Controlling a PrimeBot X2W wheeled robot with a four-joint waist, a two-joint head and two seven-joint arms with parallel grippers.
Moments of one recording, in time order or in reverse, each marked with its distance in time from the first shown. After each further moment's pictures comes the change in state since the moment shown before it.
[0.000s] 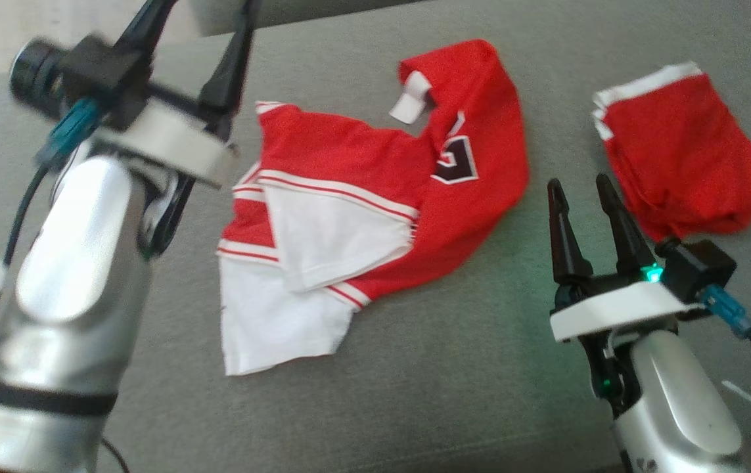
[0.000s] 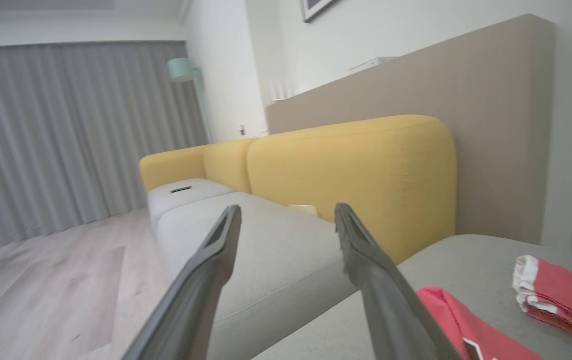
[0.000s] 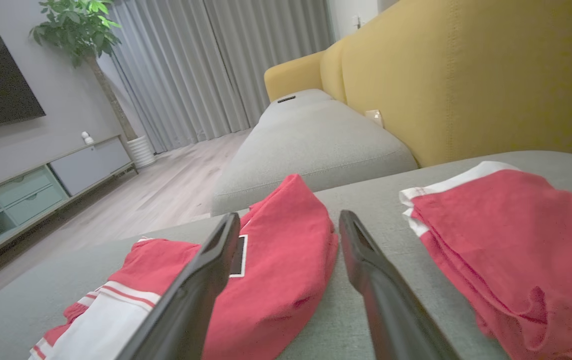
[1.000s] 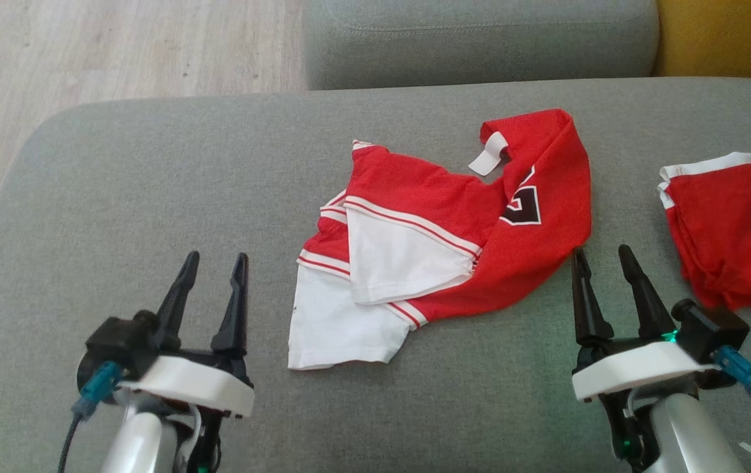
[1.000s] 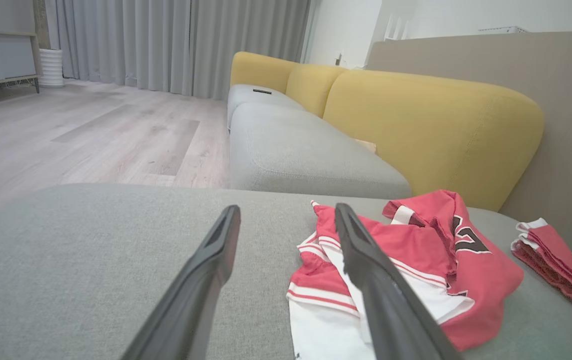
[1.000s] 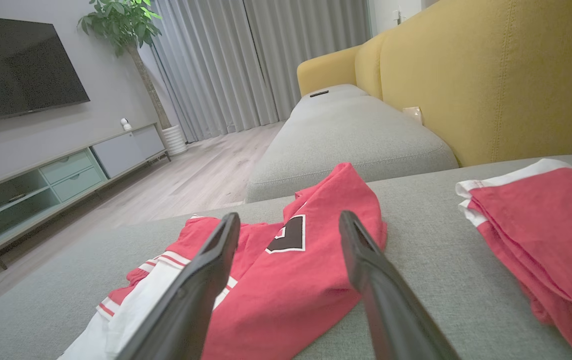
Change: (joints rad) left arm 0.686 -0.174 0.252 -0.172 -0.025 -0.009 0.000; right arm 0.175 0.001 -0.077 -0.038 -0.043 0.000 0.023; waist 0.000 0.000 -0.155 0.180
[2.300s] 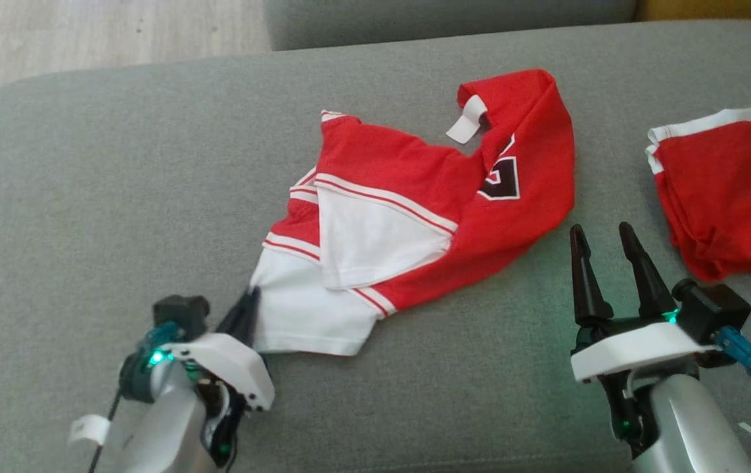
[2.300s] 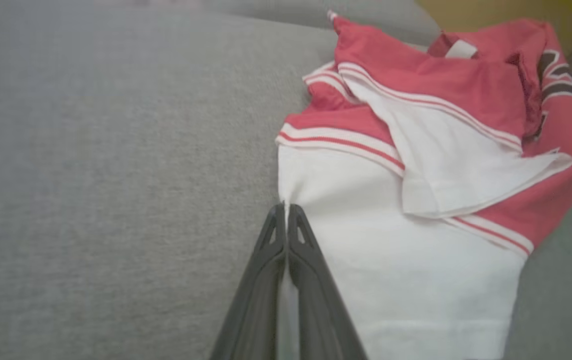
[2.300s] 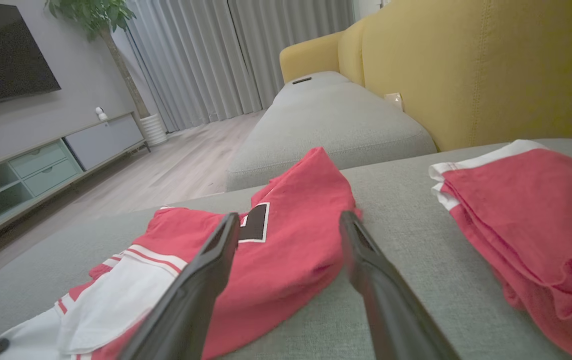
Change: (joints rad) left arm -0.258 -0.010 -0.141 0.590 -0.075 -0.004 0.031; right arm -0.044 0.000 -0.001 -0.010 -0.015 0.000 0.009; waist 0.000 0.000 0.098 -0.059
